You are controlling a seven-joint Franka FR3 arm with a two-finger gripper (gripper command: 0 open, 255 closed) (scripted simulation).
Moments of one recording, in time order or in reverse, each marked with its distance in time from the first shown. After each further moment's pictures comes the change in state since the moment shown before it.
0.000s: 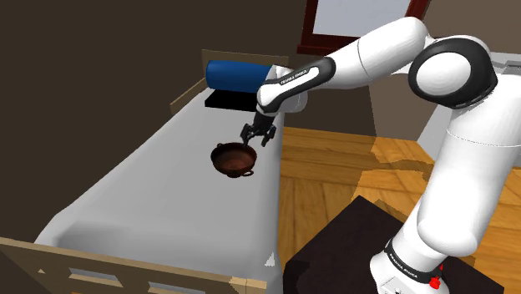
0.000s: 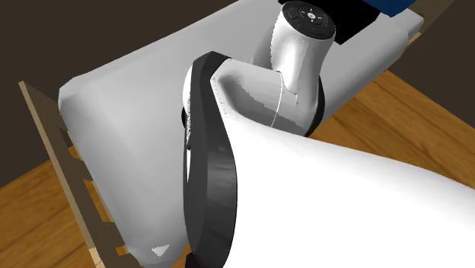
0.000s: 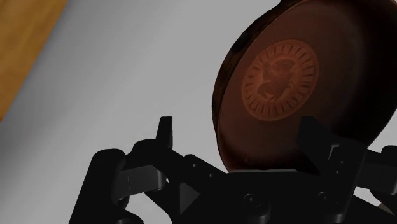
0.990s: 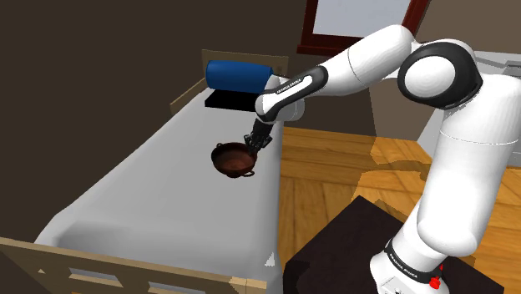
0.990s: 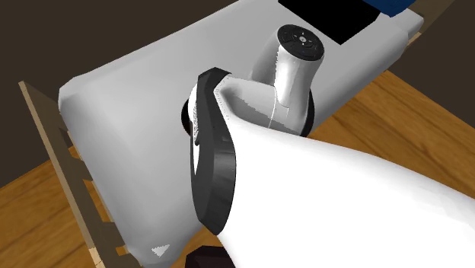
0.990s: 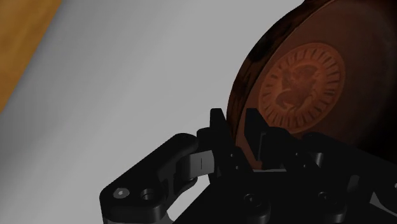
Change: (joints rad) arm -0.002 0.054 0.006 -0.017 0.022 0.070 -0.027
